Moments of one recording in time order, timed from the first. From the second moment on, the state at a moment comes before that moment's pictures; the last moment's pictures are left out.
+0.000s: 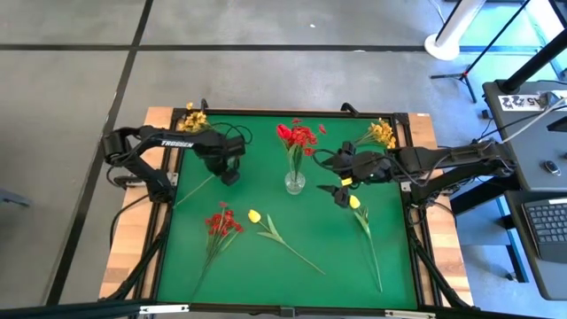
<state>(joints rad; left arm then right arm) 0.44 1.54 0.81 -0.91 -0.12 -0.44 0.14 1.21 1.13 -0.55 0.25 0.16</state>
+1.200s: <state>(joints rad) -0.06 1.06 0.78 0.44 -0.08 -0.22 0.36 0.98 0.95 -0.27 0.47 0.10</state>
